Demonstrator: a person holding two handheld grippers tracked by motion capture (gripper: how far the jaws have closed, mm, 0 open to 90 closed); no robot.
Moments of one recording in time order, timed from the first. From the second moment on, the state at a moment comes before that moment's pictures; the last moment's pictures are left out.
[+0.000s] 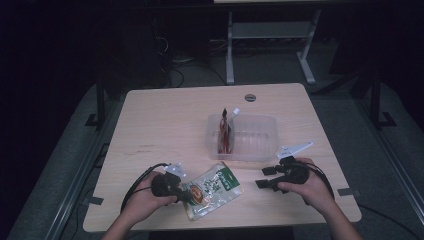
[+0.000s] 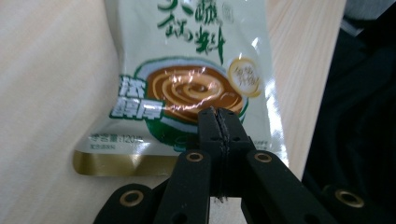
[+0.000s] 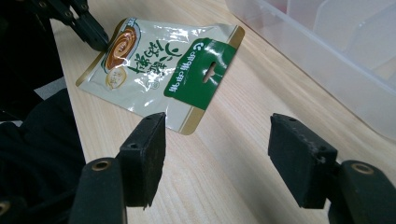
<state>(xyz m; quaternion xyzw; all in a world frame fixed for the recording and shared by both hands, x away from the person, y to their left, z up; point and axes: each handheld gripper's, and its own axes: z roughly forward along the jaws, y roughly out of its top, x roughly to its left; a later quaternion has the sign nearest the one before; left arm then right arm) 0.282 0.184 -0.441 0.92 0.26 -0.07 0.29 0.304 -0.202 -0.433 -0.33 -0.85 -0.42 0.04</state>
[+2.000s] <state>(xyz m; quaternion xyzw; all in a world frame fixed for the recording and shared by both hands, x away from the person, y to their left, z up) 0.305 0.189 -0.447 0.91 0.32 -0.02 0.27 0.312 -0.165 -0.449 -0.31 -0.86 -0.40 0.09</state>
